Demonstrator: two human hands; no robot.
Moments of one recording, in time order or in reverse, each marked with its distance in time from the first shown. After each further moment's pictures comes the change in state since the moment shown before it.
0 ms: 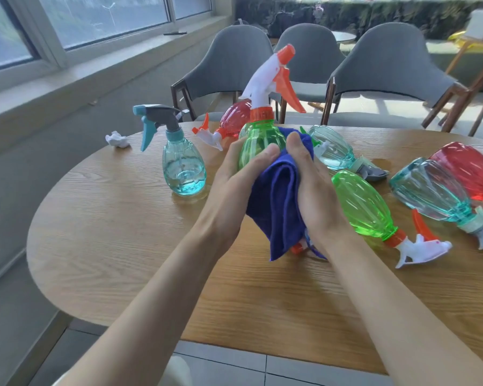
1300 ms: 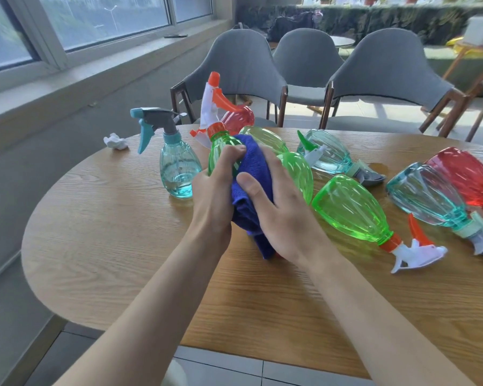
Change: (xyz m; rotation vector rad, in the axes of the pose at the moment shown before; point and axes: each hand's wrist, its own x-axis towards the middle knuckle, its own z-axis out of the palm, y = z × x) left_hand 0.009 -0.002 0.000 -0.175 0.334 -0.122; right_hand -0.005 0.028 0.011 -0.431 -0.156 -0.175
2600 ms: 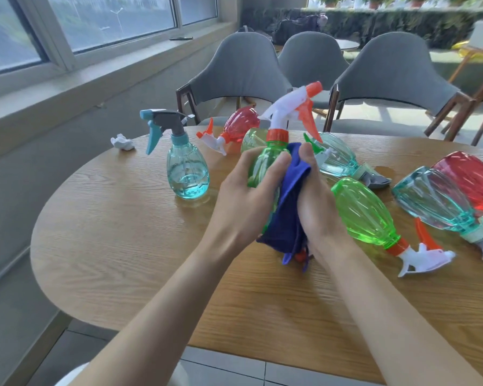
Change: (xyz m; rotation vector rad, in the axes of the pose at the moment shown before) left_hand -0.014 -0.002 0.004 0.519 -0.198 0.341; right_hand 0.014 -0.003 -0.014 0.400 0.162 0.268
